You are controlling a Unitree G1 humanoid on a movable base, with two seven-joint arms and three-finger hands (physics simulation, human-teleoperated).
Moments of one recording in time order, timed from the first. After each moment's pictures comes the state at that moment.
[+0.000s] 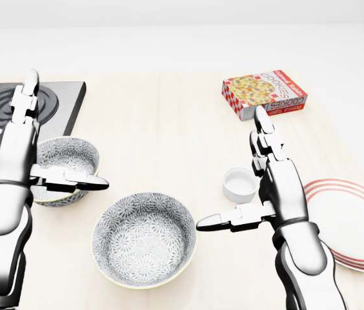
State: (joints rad) left arm -0.43 0.21 0.11 0.11 0.17 0.09 -0.01; right arm -0.21 -0.05 -0.03 -0.05 -0.03 0.09 0.09
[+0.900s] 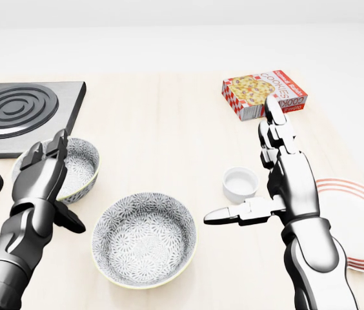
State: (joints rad) left arm -0.75 0.29 -0.01 1.13 0.83 -0.09 0.28; right arm -0.22 -0.07 -0.06 -0.10 -0.01 0.09 0.10
